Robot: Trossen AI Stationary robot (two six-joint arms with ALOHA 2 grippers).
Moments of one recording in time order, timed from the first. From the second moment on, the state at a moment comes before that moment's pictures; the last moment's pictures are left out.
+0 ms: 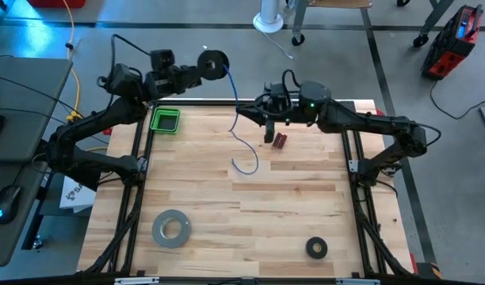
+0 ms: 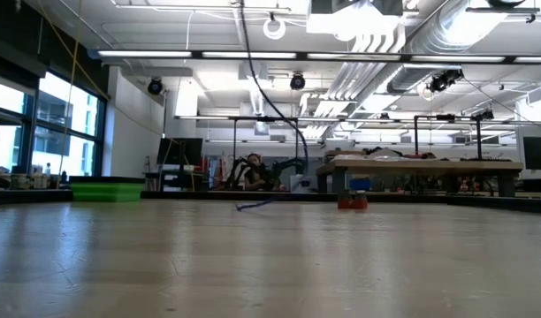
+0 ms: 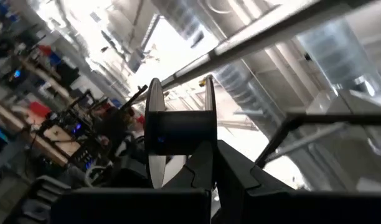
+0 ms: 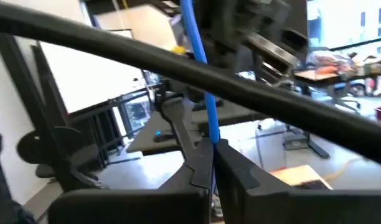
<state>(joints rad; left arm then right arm) 0.47 1.17 1.19 0.59 0.40 -1.11 -0.17 1.50 1.43 0.17 -0.18 0.20</state>
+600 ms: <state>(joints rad) 0.33 1.23 1.19 0.60 0.36 -1.47 -0.15 1.59 1.43 0.40 -0.16 0.21</state>
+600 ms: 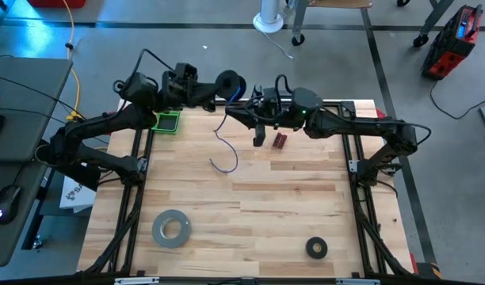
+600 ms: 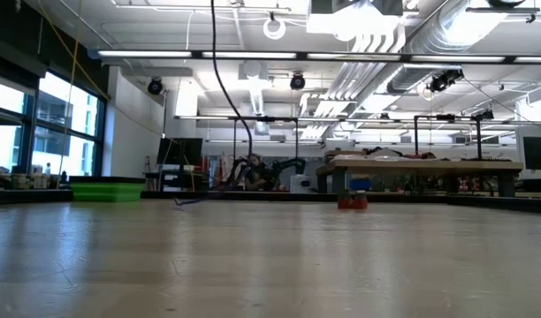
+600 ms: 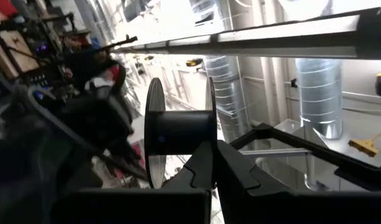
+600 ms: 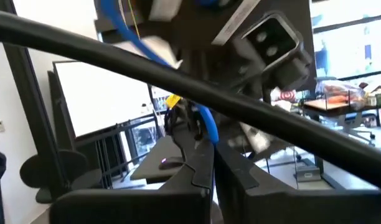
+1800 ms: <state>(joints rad) 0.33 1.14 1.19 0.30 0.46 -1.47 -0.30 1.58 1.43 0.42 -0.23 0.19</state>
